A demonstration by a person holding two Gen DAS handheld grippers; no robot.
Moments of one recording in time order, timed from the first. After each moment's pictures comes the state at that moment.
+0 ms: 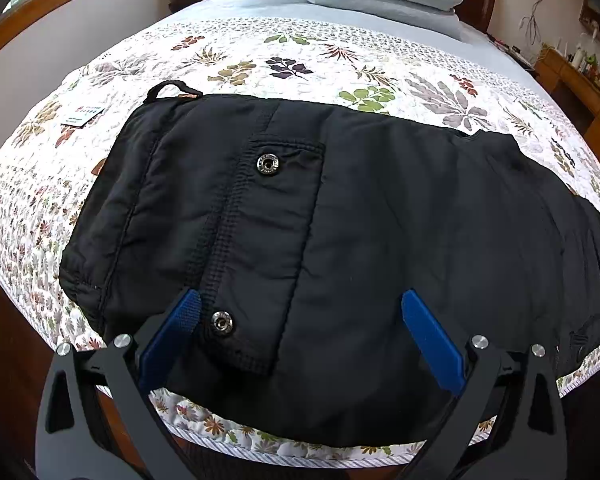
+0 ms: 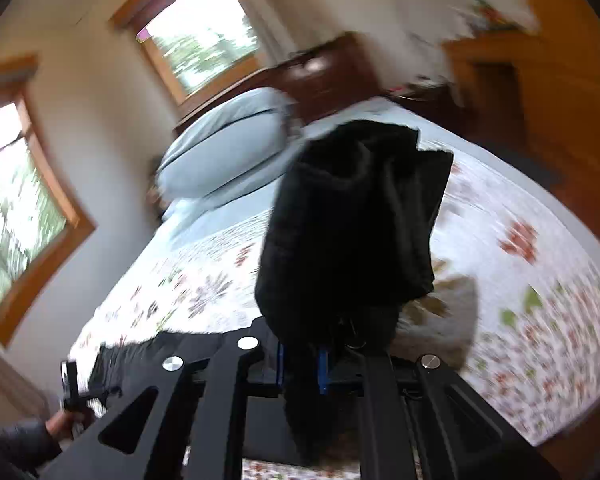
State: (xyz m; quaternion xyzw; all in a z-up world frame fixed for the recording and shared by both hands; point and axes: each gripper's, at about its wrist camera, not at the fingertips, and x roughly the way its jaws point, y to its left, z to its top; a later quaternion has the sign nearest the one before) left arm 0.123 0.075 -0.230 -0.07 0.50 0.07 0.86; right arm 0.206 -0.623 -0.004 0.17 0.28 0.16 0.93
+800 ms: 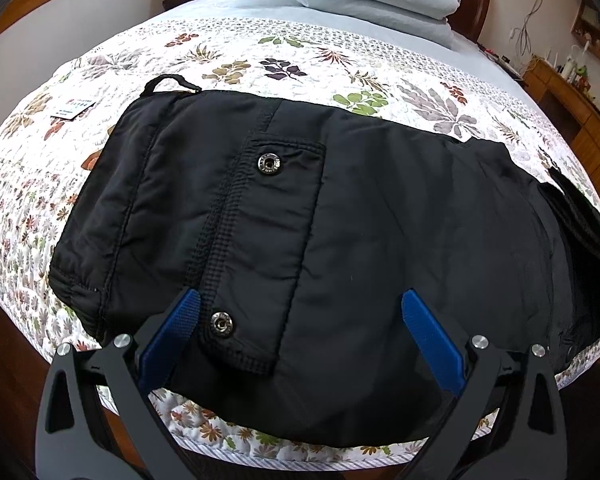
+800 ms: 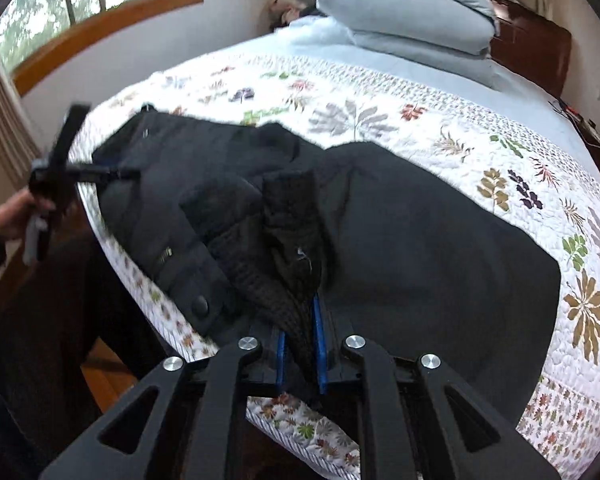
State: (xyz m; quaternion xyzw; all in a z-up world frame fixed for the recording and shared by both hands) left arm 0.120 0.084 -0.234 -0.09 0.49 0.04 0.87; right arm 0.160 -0.374 -0.130 -0.15 0.44 0.31 0.83
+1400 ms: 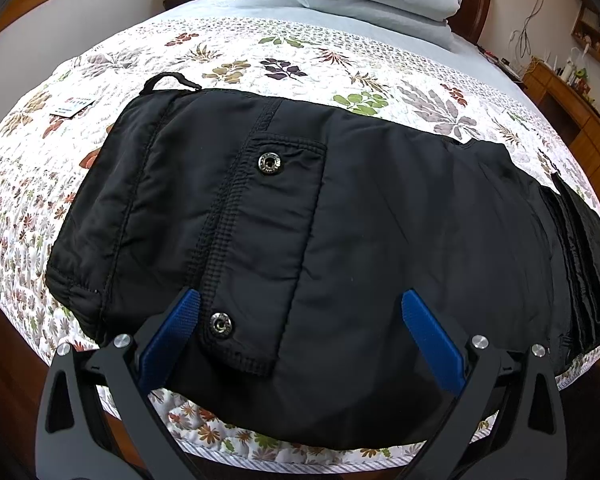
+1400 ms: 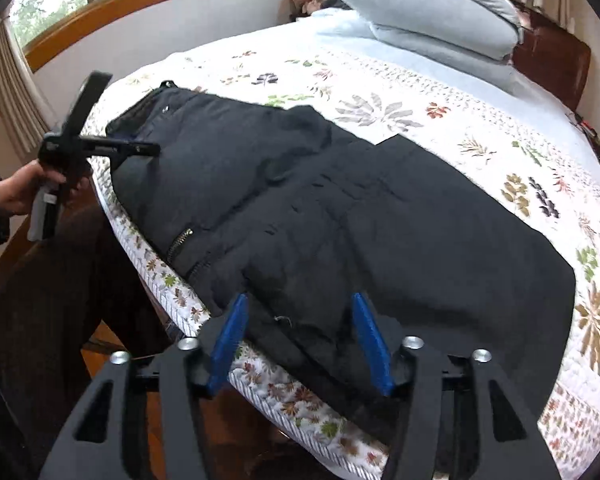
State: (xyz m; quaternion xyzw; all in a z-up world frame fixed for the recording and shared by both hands) left arm 0.120 0.084 -0.235 -0.09 0.49 0.04 0.87; right arm 0.146 -0.351 -0.144 -0.15 0.45 0.33 0.82
